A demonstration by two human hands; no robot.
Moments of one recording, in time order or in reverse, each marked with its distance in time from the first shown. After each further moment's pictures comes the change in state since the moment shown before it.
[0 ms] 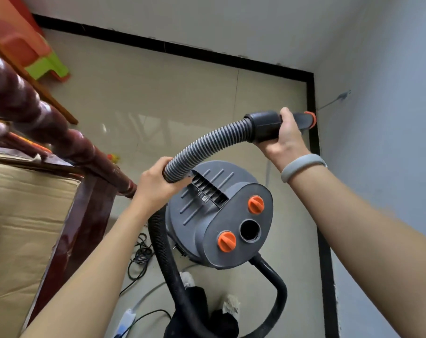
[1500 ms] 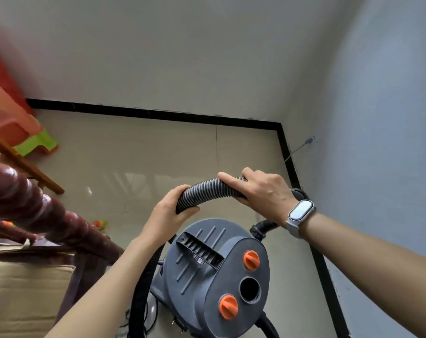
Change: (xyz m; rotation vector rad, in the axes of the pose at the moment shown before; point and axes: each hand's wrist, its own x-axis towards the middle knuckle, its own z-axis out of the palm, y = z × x) left_hand 0.068 0.052 -0.007 0.041 -0.117 0.389; right_hand -0.030 -0.029 -0.004 -2.146 -0.327 -1.743
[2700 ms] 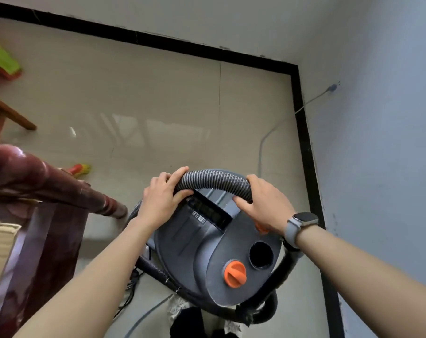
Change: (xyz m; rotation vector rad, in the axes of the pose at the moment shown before) left_hand -0.021 -0.140 0.090 0.343 -0.150 -0.280; right_hand -0.081 -0.066 0.130 0.392 -0.698 0.629
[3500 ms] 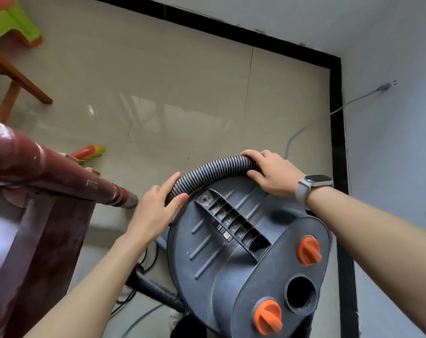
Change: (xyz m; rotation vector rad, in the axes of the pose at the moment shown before) left_hand 0.002 -0.075 0.022 -0.290 -0.002 -0.195; right_hand 0.138 -0.008 0.030 -0.111 -0.191 -0.209
